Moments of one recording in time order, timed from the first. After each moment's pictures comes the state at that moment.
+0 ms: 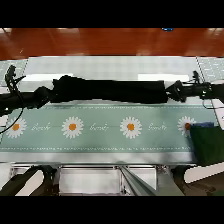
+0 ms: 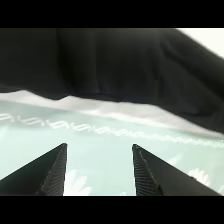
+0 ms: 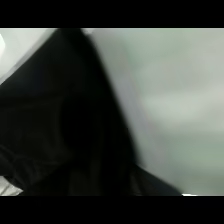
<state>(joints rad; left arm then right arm) 0.25 -0.98 0.73 0.79 -0.94 -1.29 -0.36 -1.76 1.19 -0.63 1.10 1.22</state>
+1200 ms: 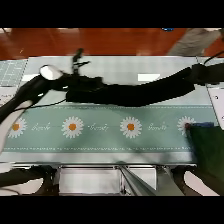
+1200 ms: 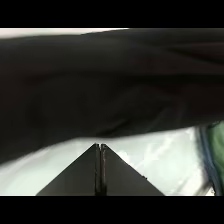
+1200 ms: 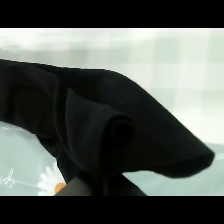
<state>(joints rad) -0.39 -1.48 1.21 0.63 -0.84 -1.27 -0.21 -1.08 1.26 -1.05 1.32 1.39</state>
